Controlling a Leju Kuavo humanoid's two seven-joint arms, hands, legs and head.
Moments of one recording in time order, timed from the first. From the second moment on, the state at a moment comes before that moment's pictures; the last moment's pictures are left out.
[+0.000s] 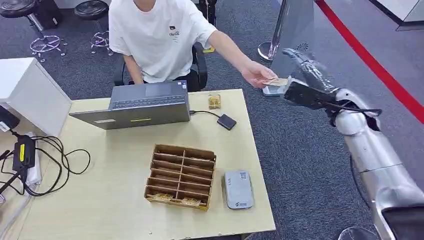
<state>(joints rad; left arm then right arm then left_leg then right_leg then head) 0.05 0.05 -0.58 -0.01 0.50 -0.26 -0.14 -0.71 -0.44 0.38 -1.10 0.52 0.12 -0.39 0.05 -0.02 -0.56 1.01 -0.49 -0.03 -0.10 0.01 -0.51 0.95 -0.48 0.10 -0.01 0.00</state>
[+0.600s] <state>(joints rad) 0.05 0.05 -0.62 -0.01 0.50 -0.25 -0.13 -0.75 -0.29 0.58 -1.06 0.55 0.02 -0.35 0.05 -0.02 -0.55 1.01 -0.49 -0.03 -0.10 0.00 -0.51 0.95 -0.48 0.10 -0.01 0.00</state>
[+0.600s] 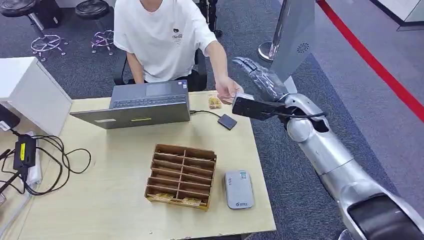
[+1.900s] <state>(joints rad) 0.06 0.03 -0.63 -0.01 0.55 -0.24 -0.13 -0.53 -0.35 0.53 -1.18 0.58 -0.13 -0.43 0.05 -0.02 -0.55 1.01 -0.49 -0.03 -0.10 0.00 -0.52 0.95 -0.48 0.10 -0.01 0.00</state>
